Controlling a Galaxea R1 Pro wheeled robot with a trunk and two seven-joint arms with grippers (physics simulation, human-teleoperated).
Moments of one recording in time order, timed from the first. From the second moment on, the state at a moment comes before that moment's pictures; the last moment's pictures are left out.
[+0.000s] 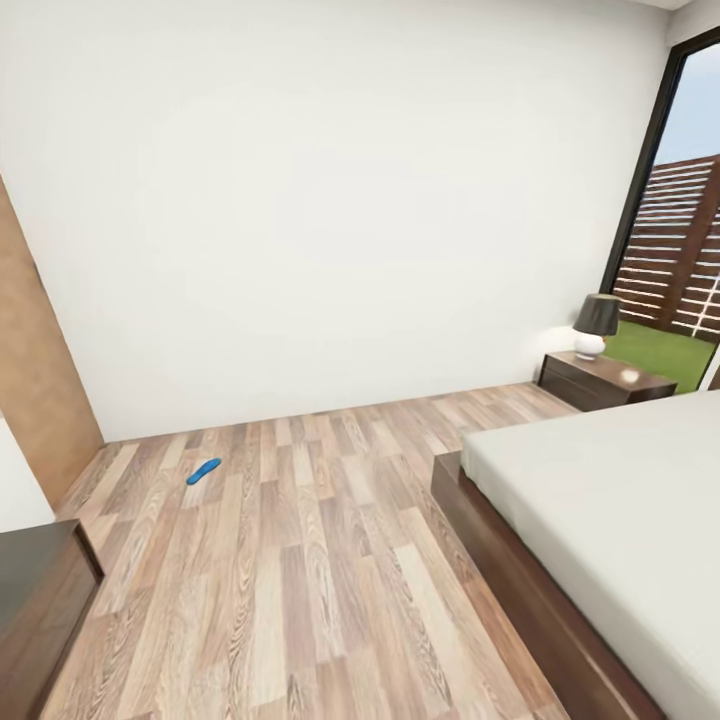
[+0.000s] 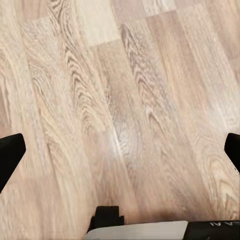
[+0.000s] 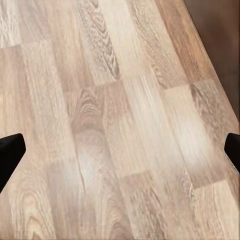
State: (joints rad) left arm 0.03 0.00 0.00 -0.52 0.00 -0.16 -0.01; right arm -0.01 -0.04 0.00 -0.48 0.00 -0.27 0.00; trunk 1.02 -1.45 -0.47
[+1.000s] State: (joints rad) left arm 0.03 0.00 -0.01 -0.51 0.00 -0.16 0.00; right arm -0.01 -0.04 0.00 -0.47 0.00 -0.27 0.00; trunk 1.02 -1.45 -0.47
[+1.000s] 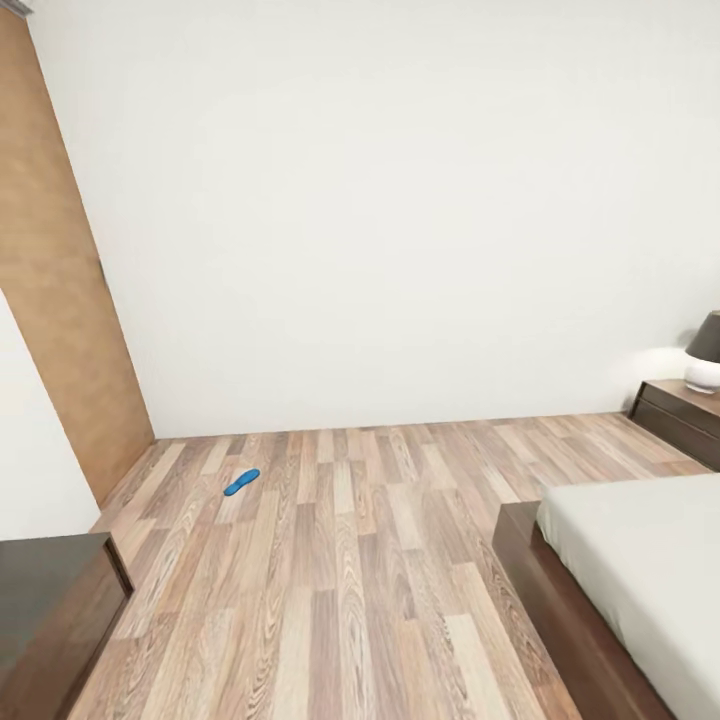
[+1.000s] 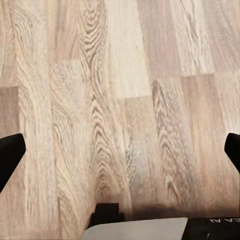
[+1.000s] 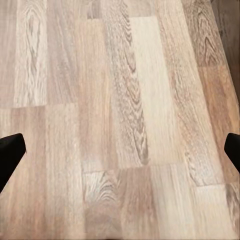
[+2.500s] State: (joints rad) left arm 0.03 0.00 0.00 -0.51 0.00 -0.16 -0.01; right arm -0.01 -0.04 0.00 -0.44 0.00 -0.27 0.00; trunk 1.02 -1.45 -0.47
